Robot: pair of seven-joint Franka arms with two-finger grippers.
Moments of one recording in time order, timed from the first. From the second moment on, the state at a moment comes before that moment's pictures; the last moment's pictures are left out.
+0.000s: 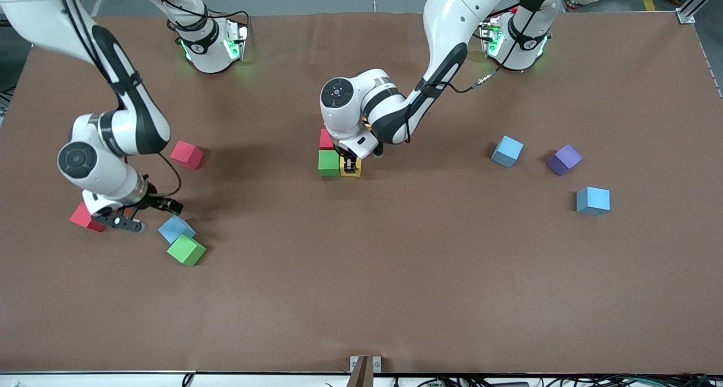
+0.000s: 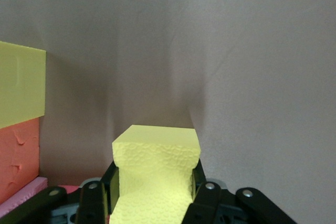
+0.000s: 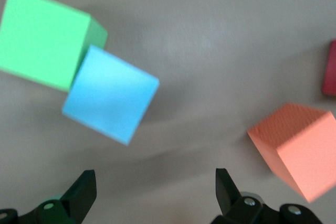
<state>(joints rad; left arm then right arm) -0.77 0.76 -0.22 -1.52 0.22 2.24 -2.63 -0.28 0.29 0.24 -2.18 -0.26 2.43 0.40</state>
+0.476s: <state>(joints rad) -0.78 0.77 -0.21 -1.51 0.22 2.24 -2.63 -0.29 0.16 0.24 -2.38 -0.26 2.39 0.40</state>
